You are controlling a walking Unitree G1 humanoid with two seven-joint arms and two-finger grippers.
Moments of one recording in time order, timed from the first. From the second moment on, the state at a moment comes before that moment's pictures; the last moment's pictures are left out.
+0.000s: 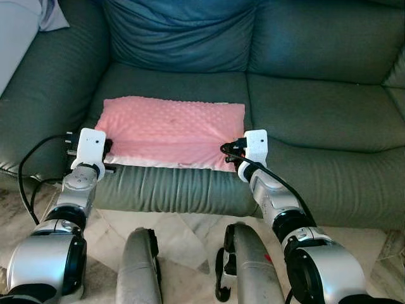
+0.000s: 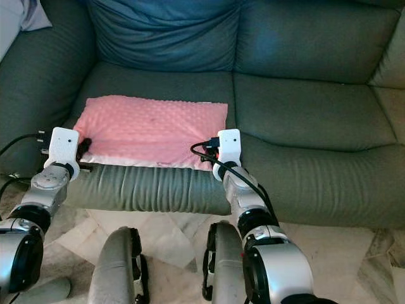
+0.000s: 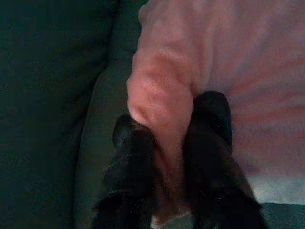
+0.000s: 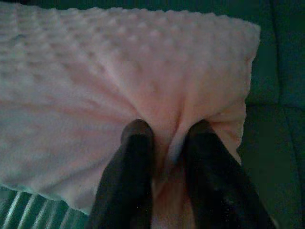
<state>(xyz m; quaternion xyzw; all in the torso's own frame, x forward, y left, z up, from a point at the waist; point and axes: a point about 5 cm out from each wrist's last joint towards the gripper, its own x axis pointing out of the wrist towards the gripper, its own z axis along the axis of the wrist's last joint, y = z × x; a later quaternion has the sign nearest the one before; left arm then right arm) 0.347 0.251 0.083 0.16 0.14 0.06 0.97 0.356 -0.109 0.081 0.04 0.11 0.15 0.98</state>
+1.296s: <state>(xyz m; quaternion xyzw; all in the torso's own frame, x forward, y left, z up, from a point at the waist) 0.351 0.273 0.101 0.23 0.14 0.10 0.96 0.358 -0.148 0.097 0.05 0.04 0.08 1.00</state>
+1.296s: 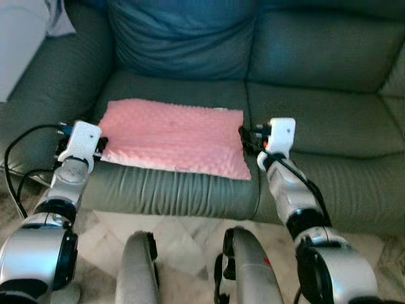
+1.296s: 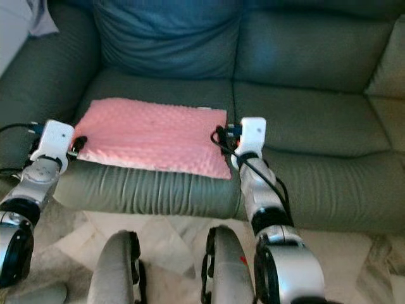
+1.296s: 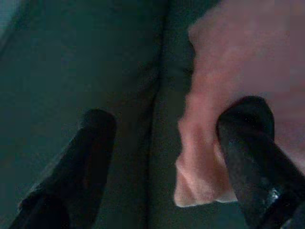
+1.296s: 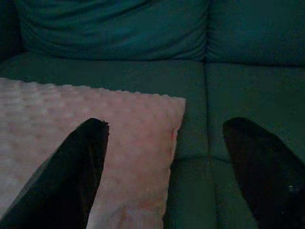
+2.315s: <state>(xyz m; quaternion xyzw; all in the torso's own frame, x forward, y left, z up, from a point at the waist) 0.294 0.216 0.048 0.12 0.07 -0.04 0.99 0.279 -0.161 0.083 -0.05 0.01 0.11 0.99</state>
